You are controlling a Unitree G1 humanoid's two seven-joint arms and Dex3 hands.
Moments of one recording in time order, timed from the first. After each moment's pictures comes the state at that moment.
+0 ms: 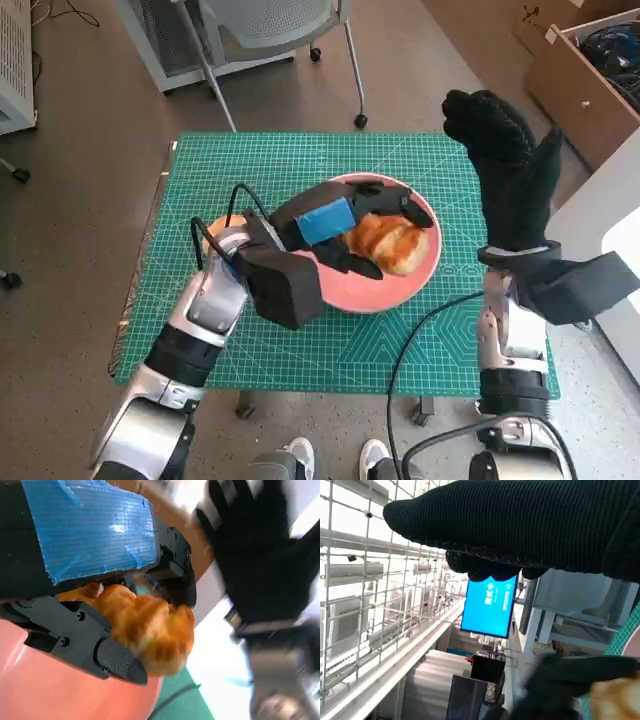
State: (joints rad) left arm -0.75 0.26 -0.31 0.40 0.28 -0.23 -0.51; right arm -0.64 -0.11 -0.16 0.46 0.26 -0.52 0.31
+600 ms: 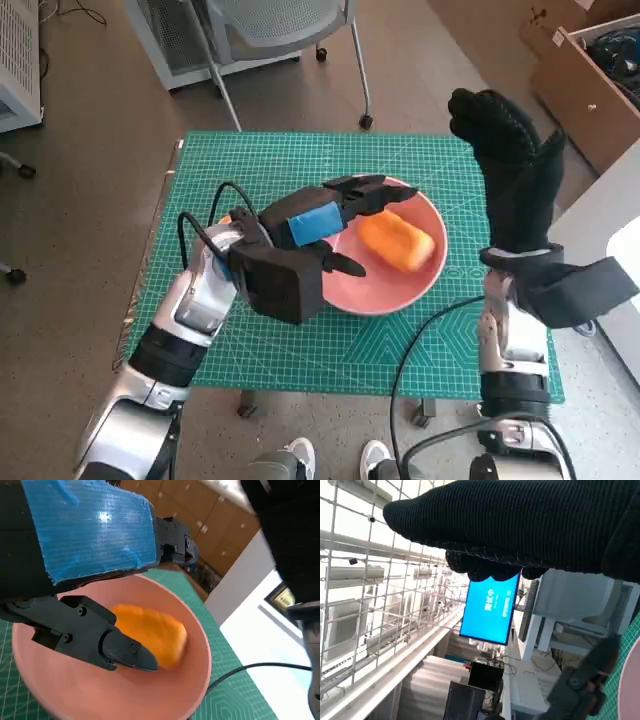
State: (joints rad) left arm -0.72 0.31 -0.31 0.35 0.33 -0.25 -0.46; right arm -0.63 -0.11 -0.15 0.46 0.22 -0.53 0.27
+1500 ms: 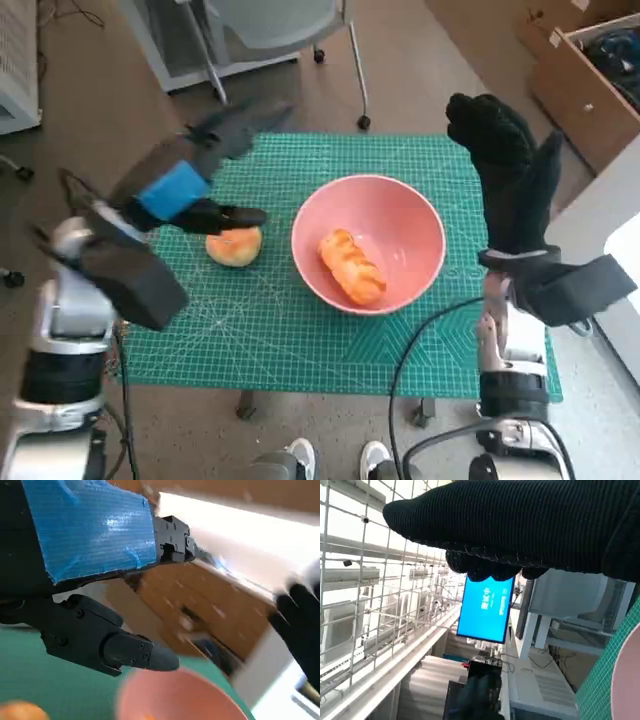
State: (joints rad) left arm -0.61 0.60 0.01 0.10 0.24 -0.26 -0.42; right arm -0.64 -0.11 -0.16 0.49 0.25 -0.53 0.30
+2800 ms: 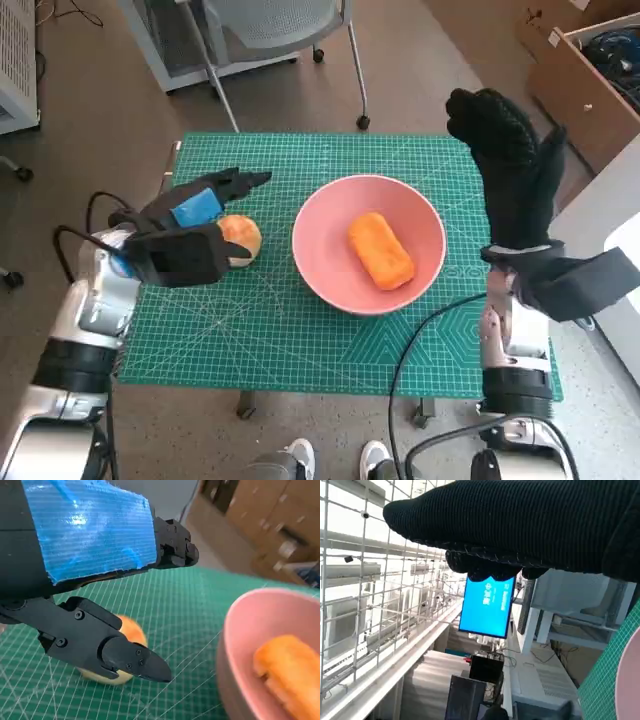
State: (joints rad) left arm -0.68 0.58 -0.23 0.49 0.43 -0.06 -0.47; right arm -0.65 -0.12 -0.17 0.48 0.27 -0.51 0.33
